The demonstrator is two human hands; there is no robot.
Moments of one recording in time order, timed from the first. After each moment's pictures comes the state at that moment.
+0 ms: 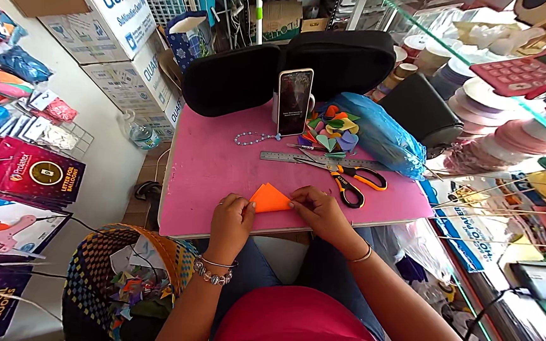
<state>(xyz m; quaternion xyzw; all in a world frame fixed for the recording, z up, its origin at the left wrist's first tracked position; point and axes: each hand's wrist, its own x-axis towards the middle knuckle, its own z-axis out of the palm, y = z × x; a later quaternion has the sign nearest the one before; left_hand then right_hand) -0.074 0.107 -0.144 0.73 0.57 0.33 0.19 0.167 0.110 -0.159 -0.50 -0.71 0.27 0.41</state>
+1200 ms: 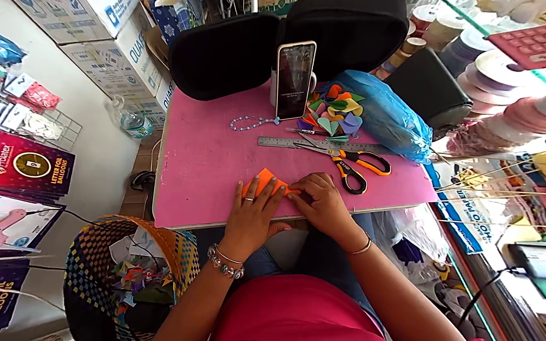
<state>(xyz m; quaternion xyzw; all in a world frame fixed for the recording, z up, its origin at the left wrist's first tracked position) -0.049 0.098 -0.173 0.89 0.43 0.15 -0.03 0.164 0.104 -0.172 -0.52 -0.74 0.14 0.40</state>
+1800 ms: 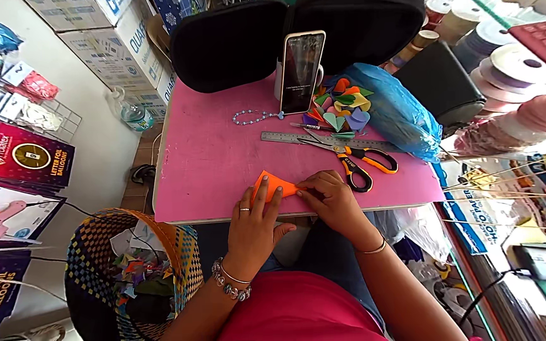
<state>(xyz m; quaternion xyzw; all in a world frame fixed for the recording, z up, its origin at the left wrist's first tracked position) -0.041 0.066 -0.166 0.83 0.50 0.23 -0.05 0.178 0.102 -0.168 -0.50 -0.75 0.17 0.39</state>
